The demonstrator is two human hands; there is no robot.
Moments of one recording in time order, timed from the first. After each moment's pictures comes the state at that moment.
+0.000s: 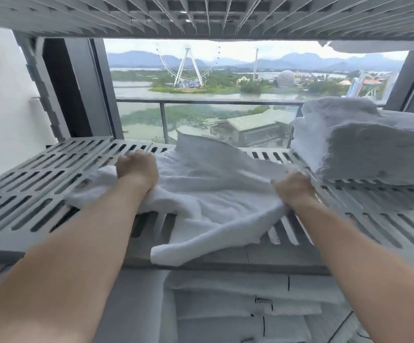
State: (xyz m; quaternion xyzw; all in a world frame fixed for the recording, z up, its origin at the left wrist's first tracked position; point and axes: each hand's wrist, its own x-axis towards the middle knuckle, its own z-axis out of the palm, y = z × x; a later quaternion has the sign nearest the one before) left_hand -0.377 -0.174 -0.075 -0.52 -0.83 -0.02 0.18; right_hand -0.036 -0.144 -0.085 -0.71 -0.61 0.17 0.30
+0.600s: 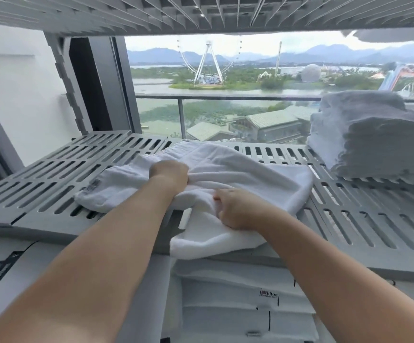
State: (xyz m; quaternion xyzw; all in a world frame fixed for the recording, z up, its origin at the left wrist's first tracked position) left_hand -0.316 -0.199 -0.074 -0.58 -0.80 0.08 0.10; right_hand -0.122 -0.219 -0.087 -0.43 -0.90 0.10 0.03
